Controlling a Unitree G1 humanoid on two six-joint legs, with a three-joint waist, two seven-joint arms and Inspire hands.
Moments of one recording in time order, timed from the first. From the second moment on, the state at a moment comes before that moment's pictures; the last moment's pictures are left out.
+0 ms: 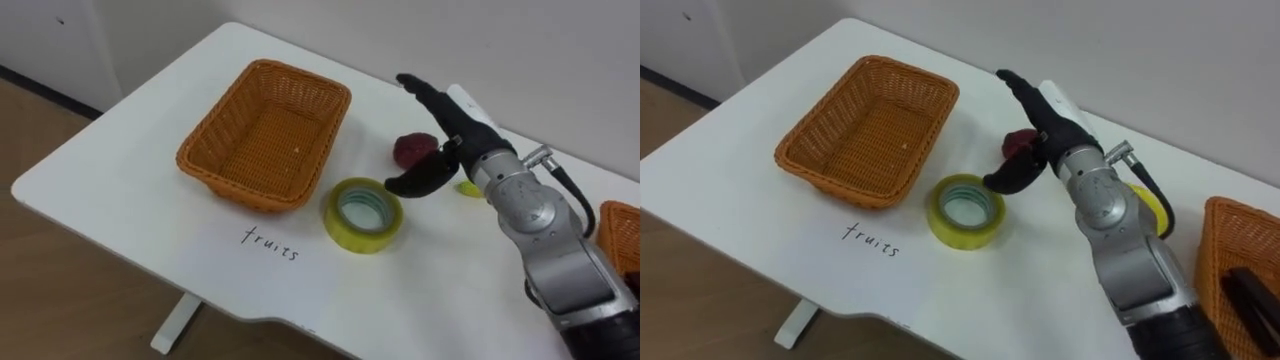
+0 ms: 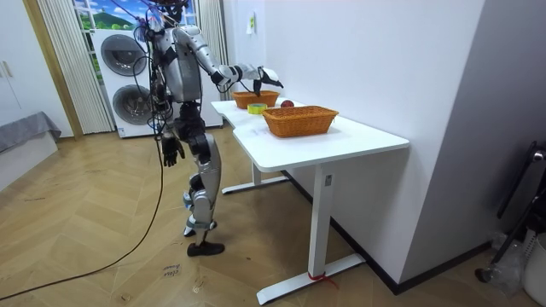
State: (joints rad) left arm 0.28 0.27 0.18 1.08 -0.09 0.22 0.03; right arm -0.30 -0.42 0.26 0.00 -0.28 0.33 0.14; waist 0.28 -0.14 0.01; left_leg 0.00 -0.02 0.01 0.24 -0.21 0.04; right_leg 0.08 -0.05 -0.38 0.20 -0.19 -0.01
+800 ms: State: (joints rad) left arm 0.28 0.27 0.18 1.07 -0.12 0.25 0.05; right arm -0.30 -0.39 0.32 0.08 -0.28 0.33 0.11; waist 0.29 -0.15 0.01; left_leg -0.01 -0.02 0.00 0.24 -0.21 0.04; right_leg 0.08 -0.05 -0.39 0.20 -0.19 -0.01
